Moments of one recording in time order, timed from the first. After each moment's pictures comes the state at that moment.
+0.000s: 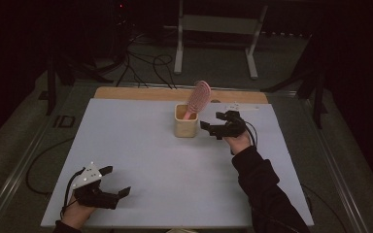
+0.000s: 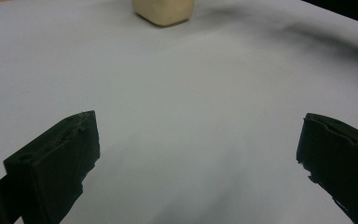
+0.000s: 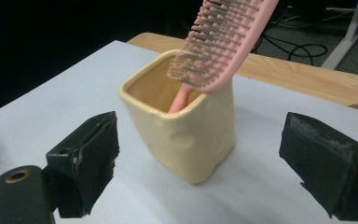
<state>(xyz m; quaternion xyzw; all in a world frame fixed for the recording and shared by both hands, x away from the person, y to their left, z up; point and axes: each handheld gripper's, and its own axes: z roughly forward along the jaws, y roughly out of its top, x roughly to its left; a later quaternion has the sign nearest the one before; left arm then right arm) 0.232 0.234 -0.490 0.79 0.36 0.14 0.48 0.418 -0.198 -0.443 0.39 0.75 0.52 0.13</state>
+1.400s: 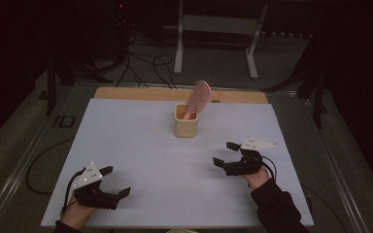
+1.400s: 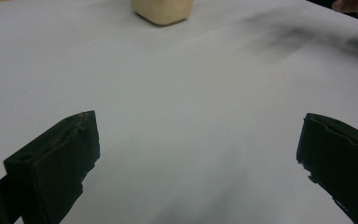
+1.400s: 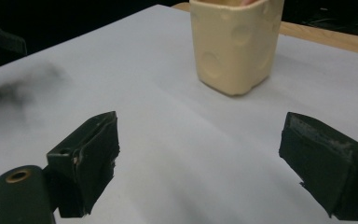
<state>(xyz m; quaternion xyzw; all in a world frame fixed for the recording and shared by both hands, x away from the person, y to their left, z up) 0.231 0.233 -0.490 0.79 0.36 0.14 0.48 0.320 -0.239 -0.473 0.33 0.78 0.52 0.12</state>
